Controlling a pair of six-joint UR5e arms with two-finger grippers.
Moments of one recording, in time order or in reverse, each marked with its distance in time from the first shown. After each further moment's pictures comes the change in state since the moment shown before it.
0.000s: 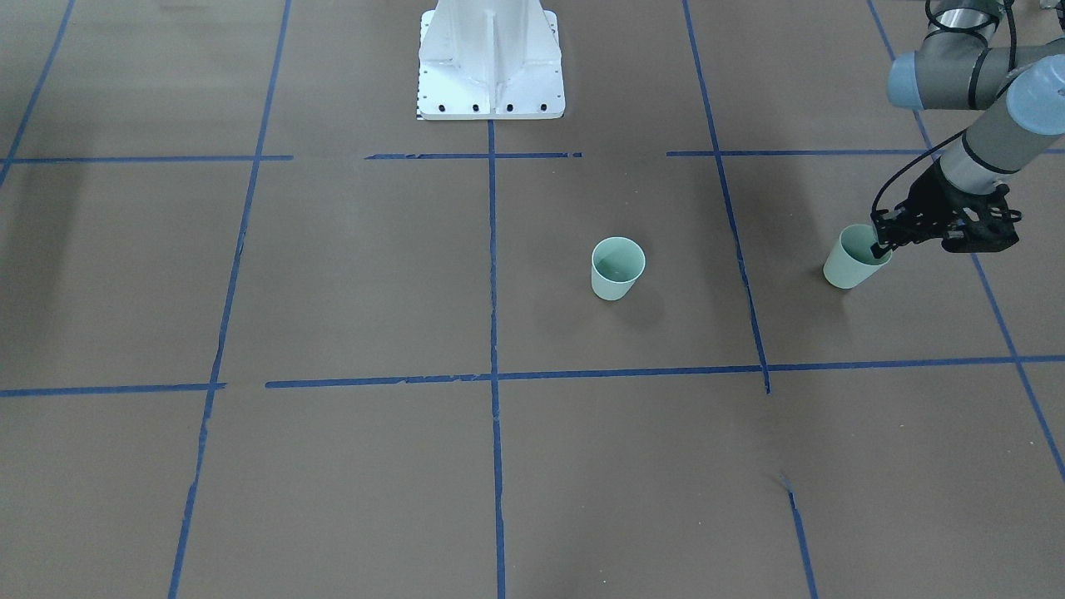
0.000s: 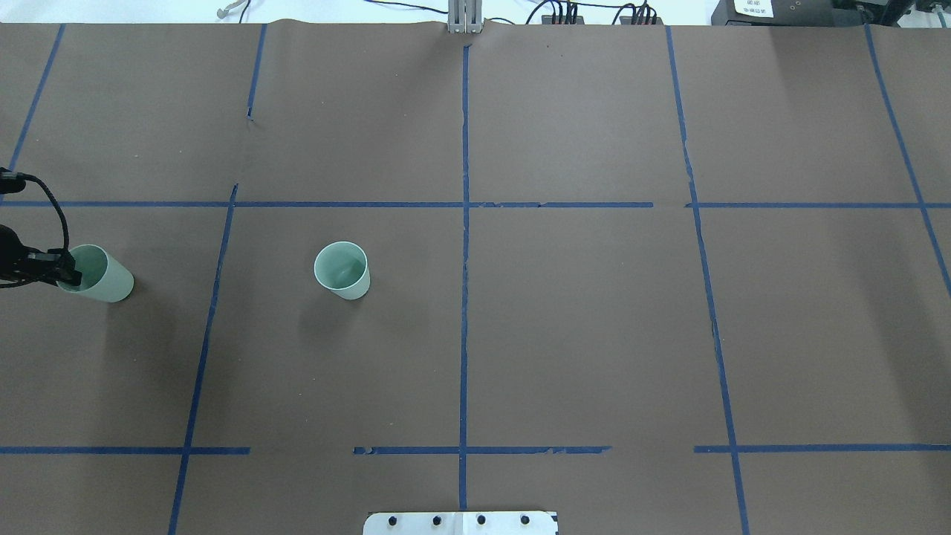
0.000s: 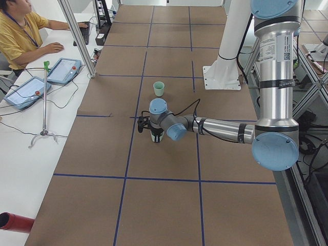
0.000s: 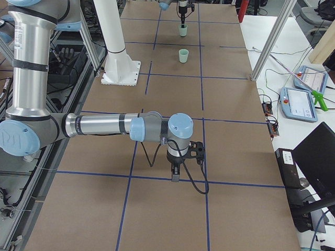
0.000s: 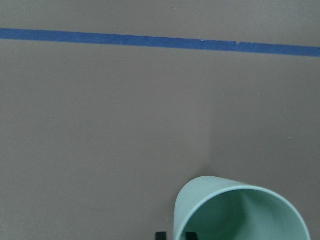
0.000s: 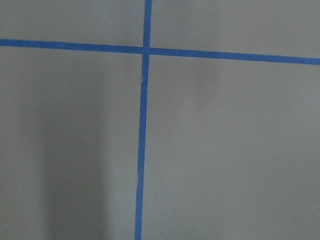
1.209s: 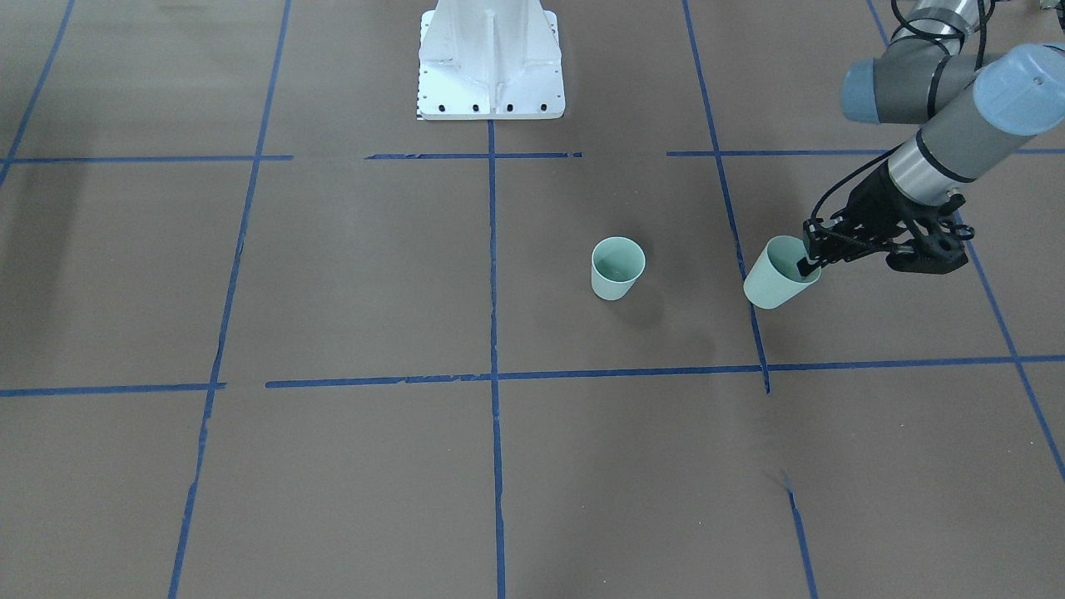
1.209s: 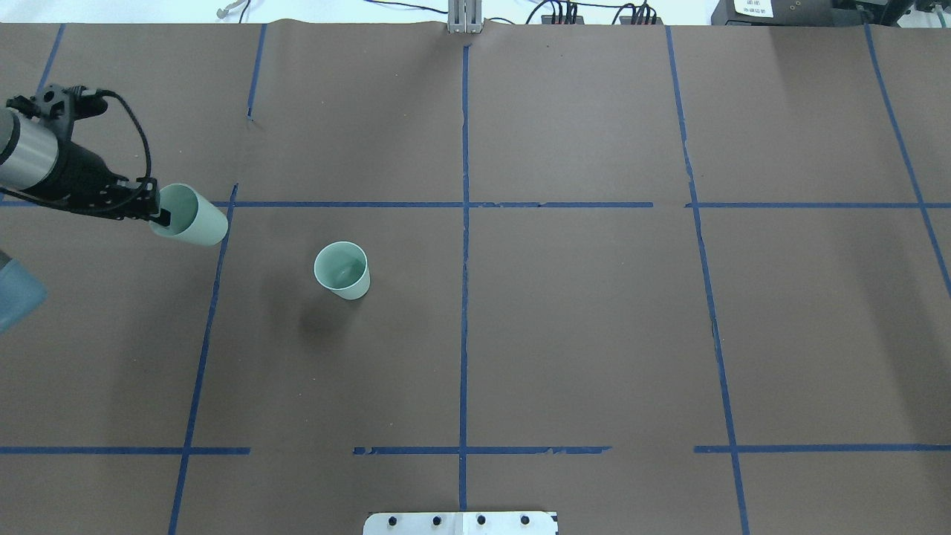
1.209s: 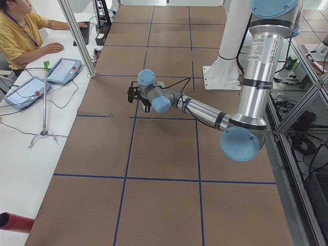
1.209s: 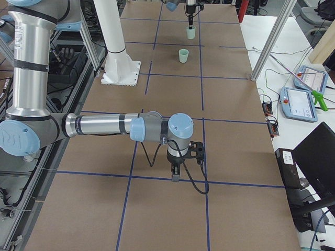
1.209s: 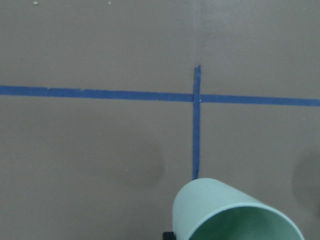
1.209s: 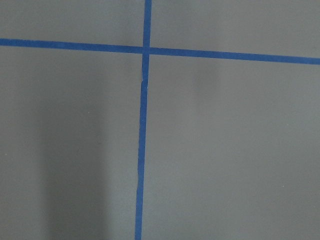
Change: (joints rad) left arm -0.008 -0.310 -0.054 0.183 -0.071 -0.170; right arm 0.000 0.000 0.000 0.000 0.000 0.000
